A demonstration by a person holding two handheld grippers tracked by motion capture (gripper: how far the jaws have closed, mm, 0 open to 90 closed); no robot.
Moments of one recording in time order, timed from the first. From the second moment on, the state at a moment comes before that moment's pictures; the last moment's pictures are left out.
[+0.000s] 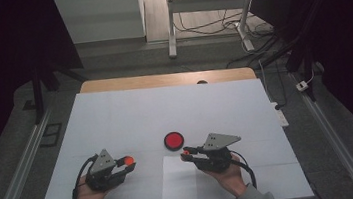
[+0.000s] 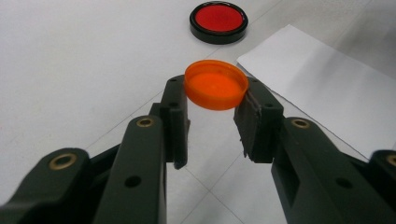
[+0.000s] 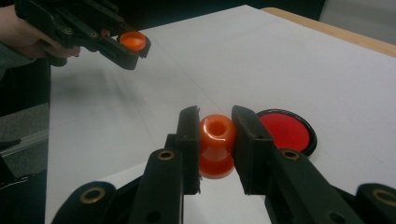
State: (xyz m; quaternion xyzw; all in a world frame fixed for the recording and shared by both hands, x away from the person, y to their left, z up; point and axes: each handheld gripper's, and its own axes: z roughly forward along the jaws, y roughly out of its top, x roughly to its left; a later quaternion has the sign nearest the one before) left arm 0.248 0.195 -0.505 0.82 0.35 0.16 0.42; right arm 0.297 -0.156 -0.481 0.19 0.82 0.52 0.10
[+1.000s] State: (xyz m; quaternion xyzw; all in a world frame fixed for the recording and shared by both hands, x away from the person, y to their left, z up) left arm 0.248 0.195 -0.504 0.82 0.35 0.16 0.42; right arm 0.285 -0.145 -0.495 0.18 0.84 0.51 0.08
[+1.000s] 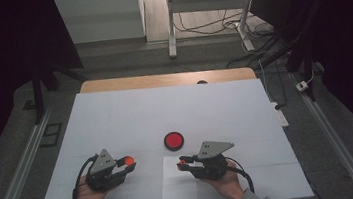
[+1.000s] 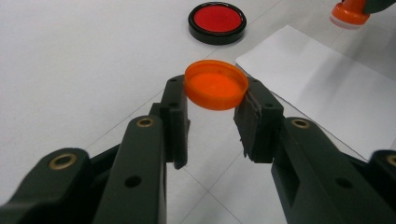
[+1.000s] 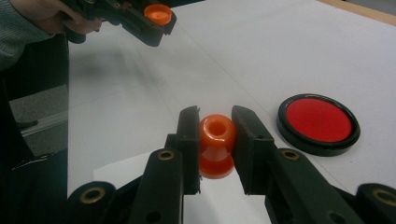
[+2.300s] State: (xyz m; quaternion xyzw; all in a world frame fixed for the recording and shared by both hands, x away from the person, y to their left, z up) left arm 0.248 0.195 -0.504 0.82 0.35 0.16 0.42; right arm 0.282 -0.132 -0.522 0.16 0.87 0.46 0.06
